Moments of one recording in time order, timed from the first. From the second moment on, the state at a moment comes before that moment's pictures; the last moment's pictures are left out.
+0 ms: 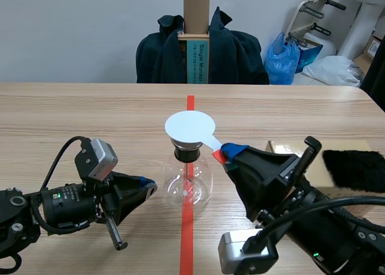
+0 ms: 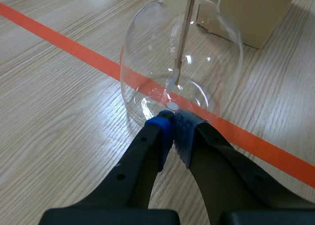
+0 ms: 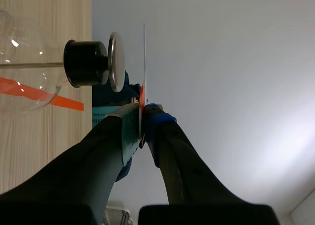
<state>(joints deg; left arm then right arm) -2.5 -25.6 28.1 59.3 0.1 -37.3 -30.3 -23.0 22.4 -16.4 88.8 -72.3 -31.4 32.5</state>
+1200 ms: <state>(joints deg) -2.5 -25.6 28.1 59.3 0.1 -37.3 -30.3 -23.0 22.4 -16.7 88.8 -72.8 -30.8 16.1</state>
